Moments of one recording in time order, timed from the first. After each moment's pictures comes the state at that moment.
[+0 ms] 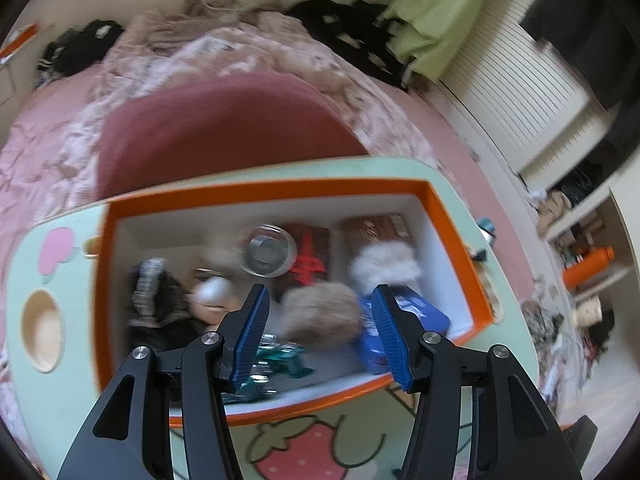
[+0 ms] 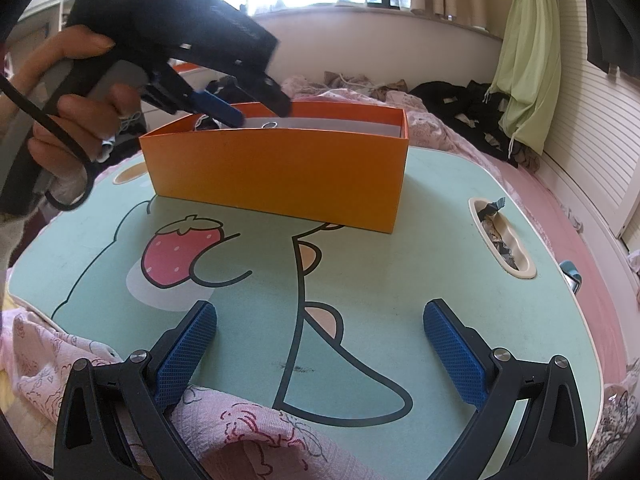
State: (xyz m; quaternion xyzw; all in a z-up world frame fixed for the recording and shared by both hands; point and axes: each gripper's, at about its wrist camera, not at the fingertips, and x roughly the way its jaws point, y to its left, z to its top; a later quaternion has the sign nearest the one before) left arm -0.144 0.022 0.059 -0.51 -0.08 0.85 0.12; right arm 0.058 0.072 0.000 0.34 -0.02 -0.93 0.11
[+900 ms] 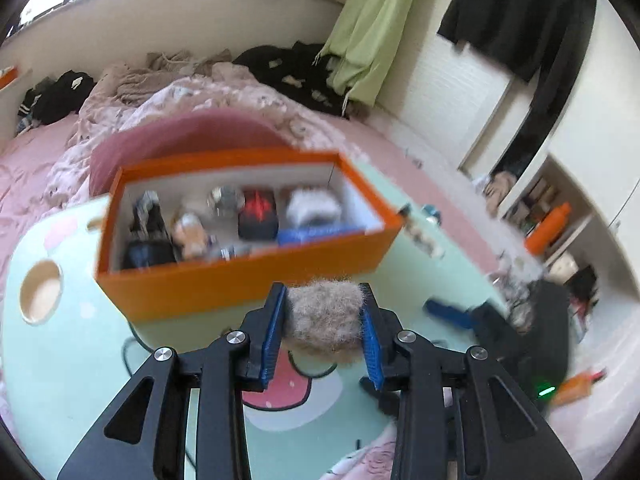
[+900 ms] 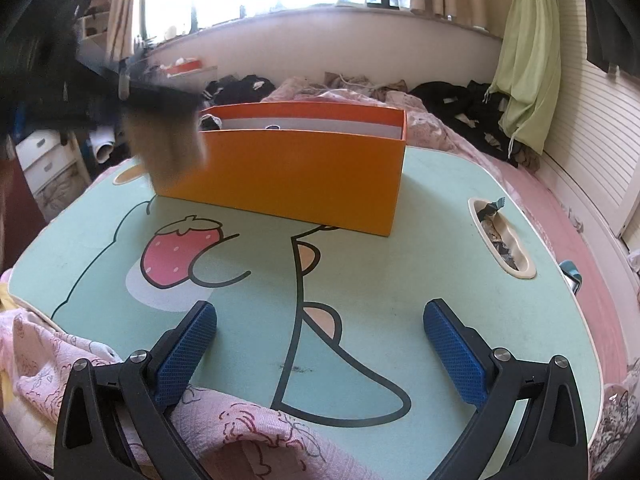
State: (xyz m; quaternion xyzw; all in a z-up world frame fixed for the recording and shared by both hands) left arm -0.028 0.027 0.075 -0.41 -0.05 0.89 0.19; right arm 0.053 0.076 -0.005 0.34 -0.02 -0.93 0.11
